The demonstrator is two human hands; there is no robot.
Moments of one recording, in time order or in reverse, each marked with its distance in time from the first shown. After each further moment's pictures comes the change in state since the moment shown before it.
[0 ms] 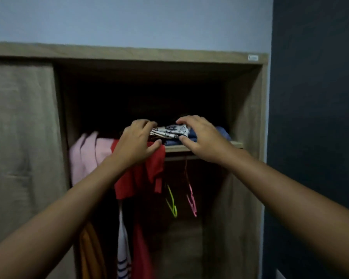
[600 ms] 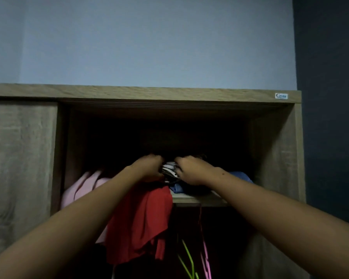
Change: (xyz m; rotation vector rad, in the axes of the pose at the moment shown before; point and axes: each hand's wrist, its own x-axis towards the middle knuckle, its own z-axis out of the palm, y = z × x) left_hand 0.109 -0.053 0.065 0.172 -0.523 -0.151; right_hand 0.132 0.068 0.080 -0.245 -0.365 0.034
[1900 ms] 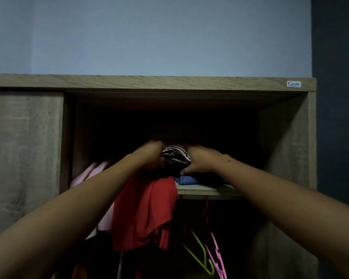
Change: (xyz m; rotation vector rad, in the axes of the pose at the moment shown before) left_hand -0.002 -0.004 -0.014 -0.107 0.092 -0.082; right_hand 0.007 0.015 -0.009 0.023 -0.059 -0.042
